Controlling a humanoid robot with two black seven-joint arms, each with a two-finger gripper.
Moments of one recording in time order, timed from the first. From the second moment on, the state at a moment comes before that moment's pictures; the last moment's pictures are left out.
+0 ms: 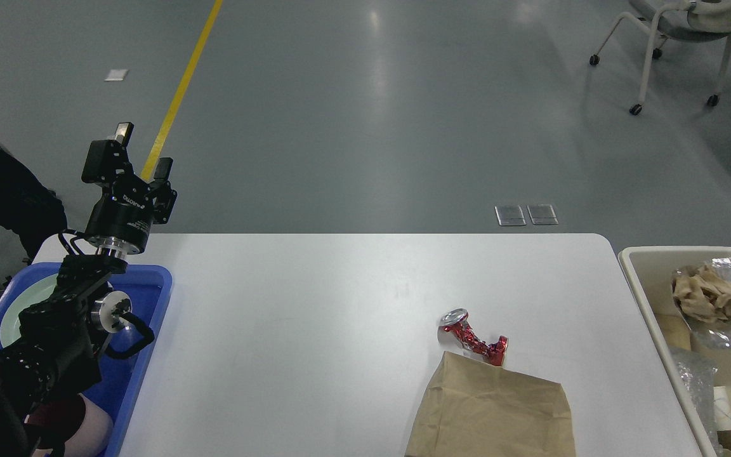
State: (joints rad) left arm -0.82 0.19 -0.39 -0.18 0.06 -0.40 -0.89; right arm 0.89 -0.78 -0.75 0.61 0.30 -0.02 -0.05
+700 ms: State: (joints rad) left arm -0.82 0.19 -0.39 -0.18 0.06 -0.40 -0.89; right arm 0.79 -0.61 -0.71 0.46 0.29 -0.09 -0.05
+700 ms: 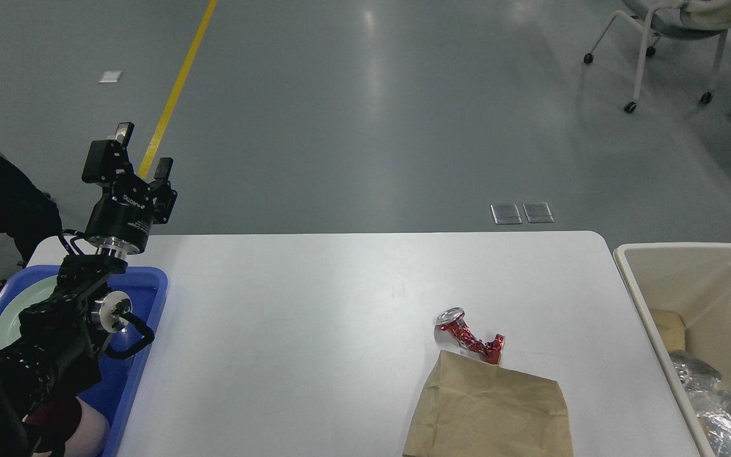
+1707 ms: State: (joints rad) left arm -0.82 0.19 -0.39 -0.18 0.06 -0.40 -0.89; right arm 1.85 -0.08 -1.18 1.04 0.15 0.47 -0.05
